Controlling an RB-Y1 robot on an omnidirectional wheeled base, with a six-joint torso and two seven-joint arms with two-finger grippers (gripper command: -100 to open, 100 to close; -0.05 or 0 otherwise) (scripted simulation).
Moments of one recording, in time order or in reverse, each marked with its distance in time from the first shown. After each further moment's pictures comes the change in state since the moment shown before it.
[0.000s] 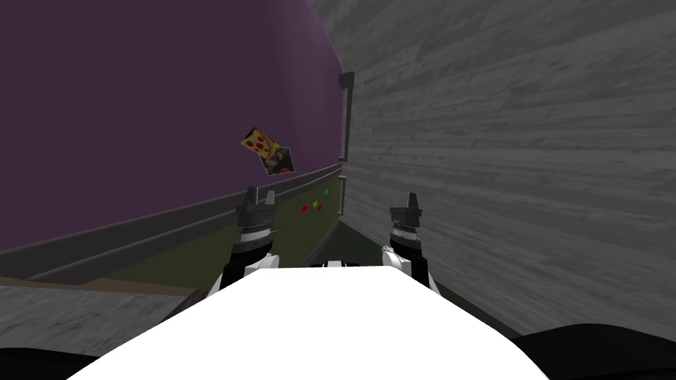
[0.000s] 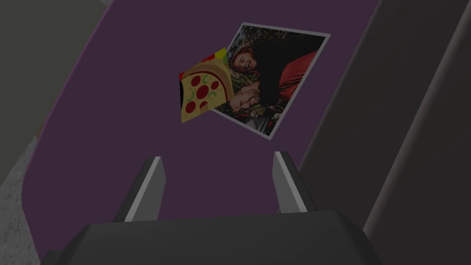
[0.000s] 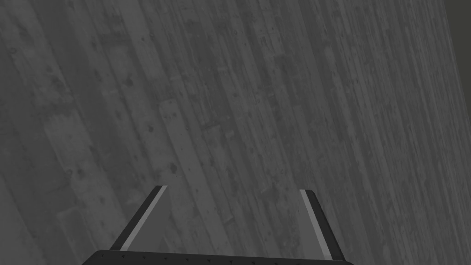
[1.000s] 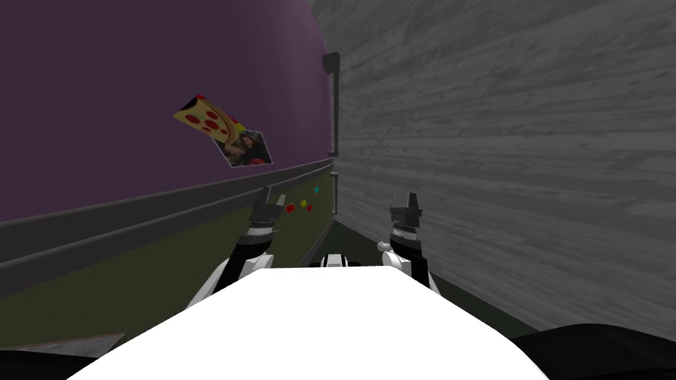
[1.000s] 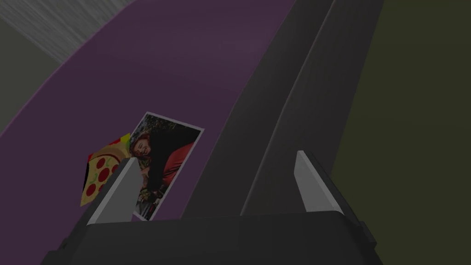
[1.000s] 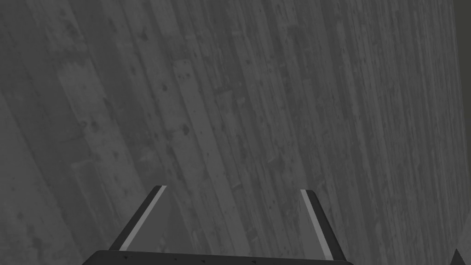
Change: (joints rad) left arm -0.051 0.193 0.030 0.063 0.003 0.117 0.076; right arm 0.000 0.000 0.000 0.001 0.000 0.000 0.000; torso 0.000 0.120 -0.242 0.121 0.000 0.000
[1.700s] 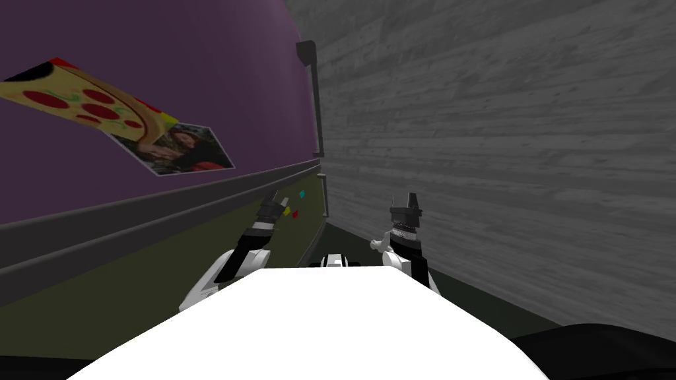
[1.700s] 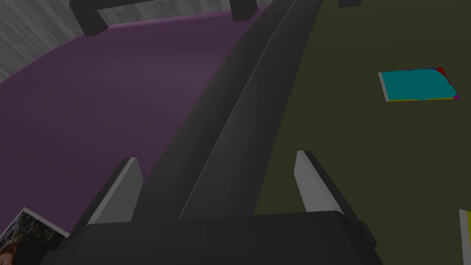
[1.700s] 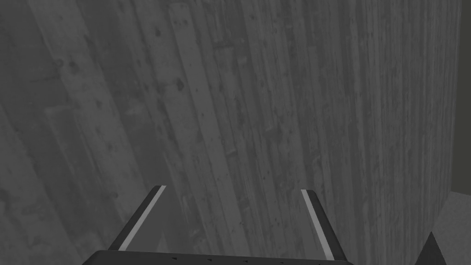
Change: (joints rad) left arm -0.068 0.107 0.038 0.080 0.002 0.162 0.110; right arm 0.000 0.000 0.000 0.000 0.000 0.000 0.000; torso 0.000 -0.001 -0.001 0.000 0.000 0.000
